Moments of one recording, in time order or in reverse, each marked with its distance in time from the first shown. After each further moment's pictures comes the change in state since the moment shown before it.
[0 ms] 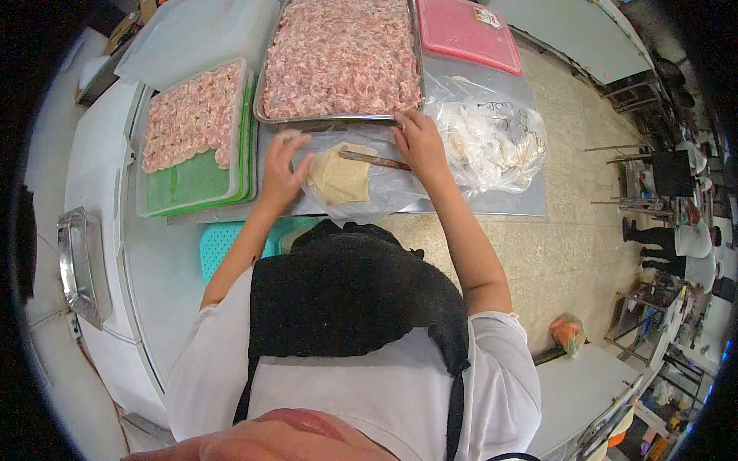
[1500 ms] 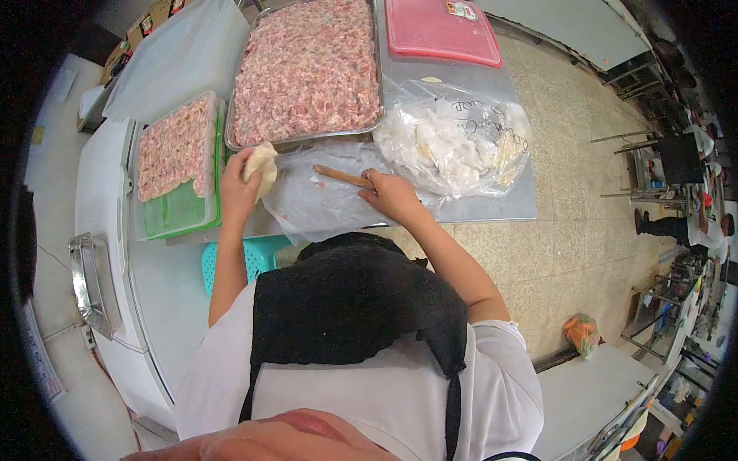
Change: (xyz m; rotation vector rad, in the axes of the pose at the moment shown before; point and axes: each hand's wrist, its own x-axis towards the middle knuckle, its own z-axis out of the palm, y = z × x) left_hand 0.022 0.002 -0.005 -0.011 -0.147 -0.413; right_hand -0.057 0.007 -0.021 0.113 -0.717 0.375
